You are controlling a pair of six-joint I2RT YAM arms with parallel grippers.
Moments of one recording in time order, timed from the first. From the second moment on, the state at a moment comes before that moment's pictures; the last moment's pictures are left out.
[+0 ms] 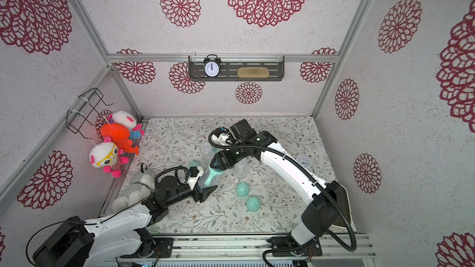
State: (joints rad) left arm -0.69 1.10 0.27 0.61 0.27 -0.02; right arm 0.70 1.57 1.58 -0.93 -0.55 0.09
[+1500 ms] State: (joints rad) left arm -0.84 1.11 0.26 0.56 -0.08 0.14; right arm 0.75 1.50 1.40 -0.80 -0.42 0.68
